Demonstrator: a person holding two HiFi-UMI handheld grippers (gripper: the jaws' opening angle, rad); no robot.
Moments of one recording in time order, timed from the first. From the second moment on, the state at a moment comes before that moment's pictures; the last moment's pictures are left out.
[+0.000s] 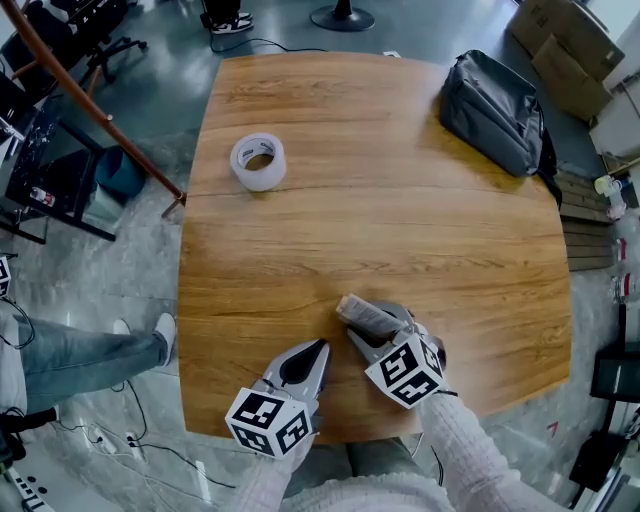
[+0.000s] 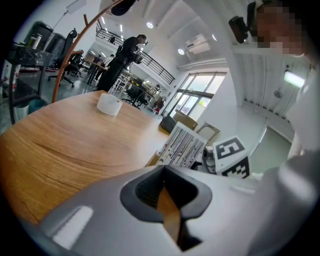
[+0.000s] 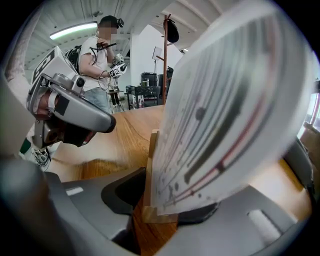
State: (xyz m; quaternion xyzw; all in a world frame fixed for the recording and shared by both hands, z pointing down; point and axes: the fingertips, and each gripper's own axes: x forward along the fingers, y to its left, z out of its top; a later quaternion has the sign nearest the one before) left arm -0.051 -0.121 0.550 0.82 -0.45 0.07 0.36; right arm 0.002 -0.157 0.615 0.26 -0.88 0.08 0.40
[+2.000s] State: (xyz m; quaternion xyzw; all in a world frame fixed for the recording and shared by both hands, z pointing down) left arm -0.006 -0.101 0.459 0.88 -0.39 0.10 0.26; right arm 0.042 -0.100 0.445 0.36 -0.91 0.07 0.18
